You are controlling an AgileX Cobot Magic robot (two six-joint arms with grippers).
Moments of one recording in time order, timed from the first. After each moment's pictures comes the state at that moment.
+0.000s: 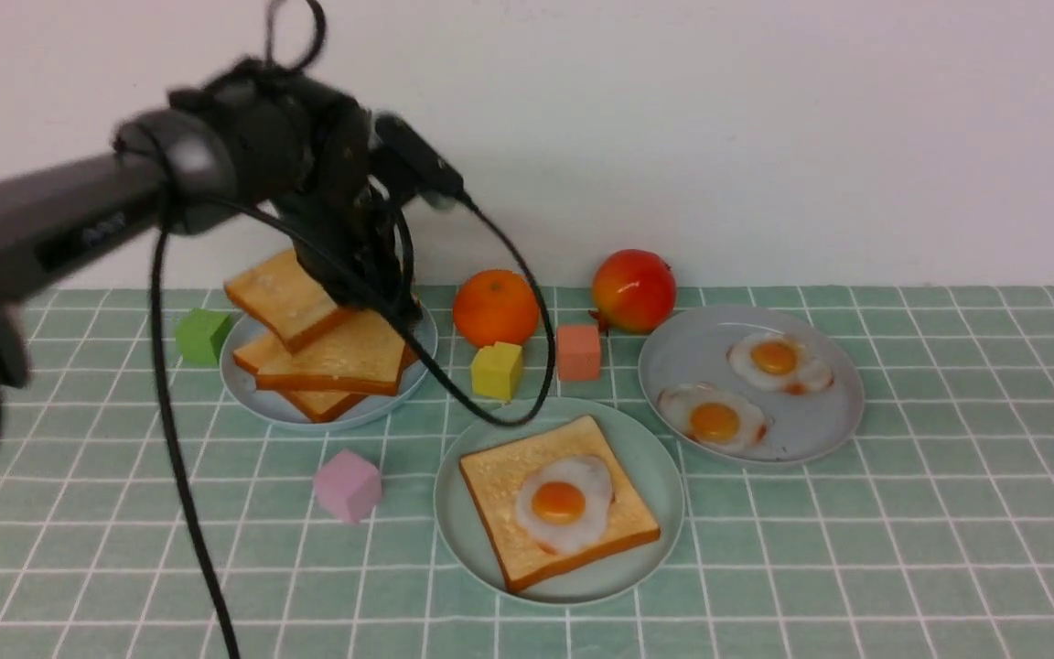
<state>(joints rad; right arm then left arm) 0.57 0.79 -1.11 0.24 1.04 -0.11 -0.34 2.06 -1.81 0.23 0.82 0.34</state>
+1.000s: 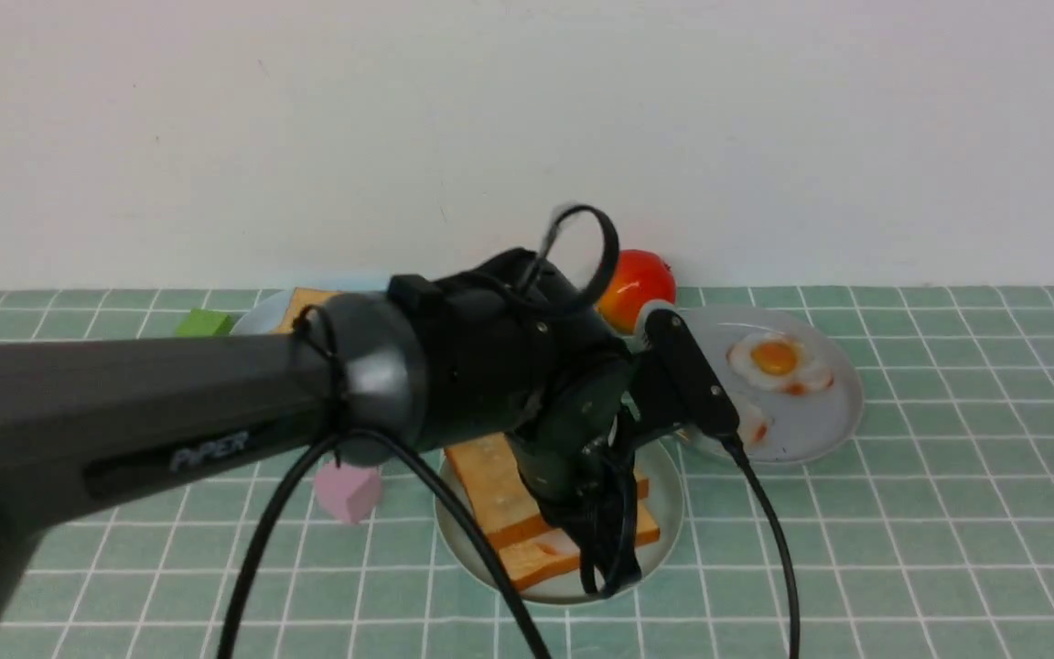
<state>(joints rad) 0.57 0.56 -1.06 0.02 1.15 0.00 -0.81 1.93 -1.42 0.25 0.69 0.25</state>
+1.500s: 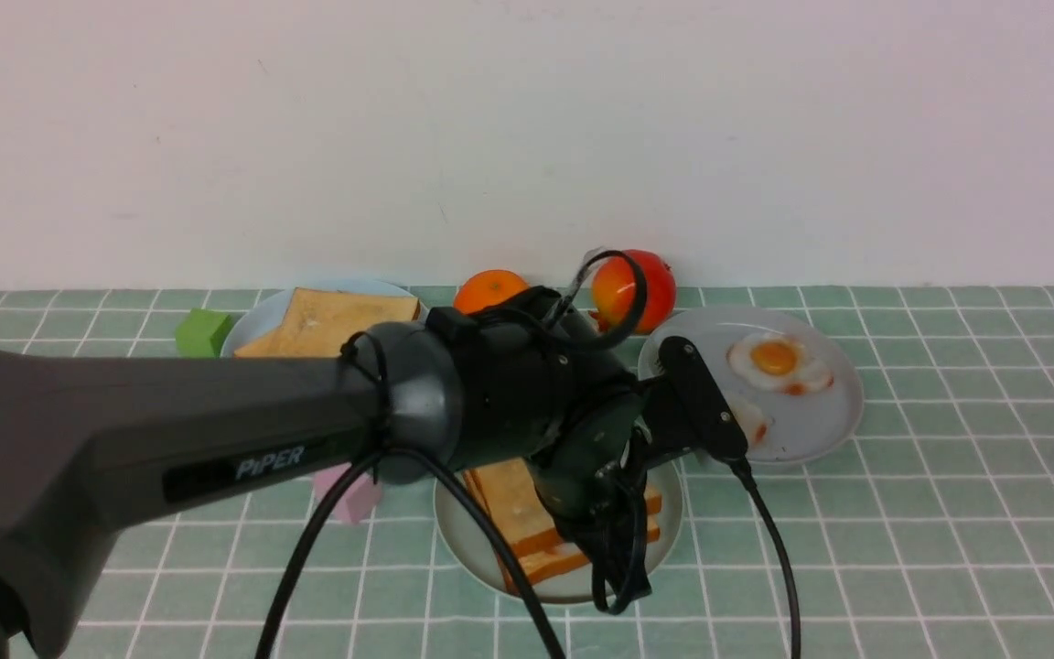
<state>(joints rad) 0.57 0.56 -1.06 0.04 1.14 0.00 -0.81 1.98 -1.42 0.25 0.61 0.26</state>
